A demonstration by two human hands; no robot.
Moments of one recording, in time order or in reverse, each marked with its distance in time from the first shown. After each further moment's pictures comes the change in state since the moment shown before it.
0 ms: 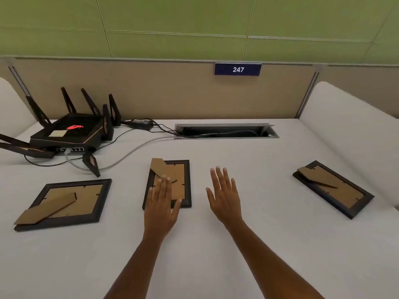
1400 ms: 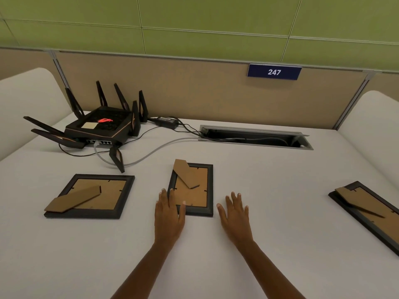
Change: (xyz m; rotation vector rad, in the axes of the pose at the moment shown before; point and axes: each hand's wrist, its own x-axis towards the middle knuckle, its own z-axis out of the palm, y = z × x) left_hand 0.002 -0.026 0.007 -0.158 -0.063 -0.418; right_hand 0.003 -0.017 0.035 0.177 -0.298 0.186
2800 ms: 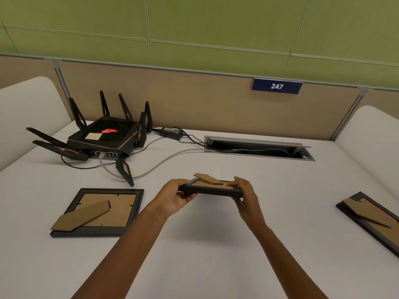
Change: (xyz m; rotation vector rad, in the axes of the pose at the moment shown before) left_hand 0.067 0.040 -0.118 -1.403 -0.454 -0.651; right_hand 0.018 -0.063 -0.062 0.446 0.294 -0.251
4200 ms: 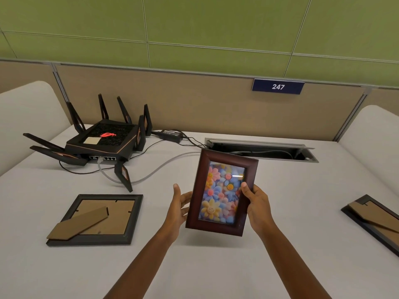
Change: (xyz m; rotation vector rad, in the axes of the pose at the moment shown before) left_hand 0.035 -0.050 -0.014 0.328 -0.037 0.225; right_hand 0.019 0.012 0.000 0.705 0.125 0.439
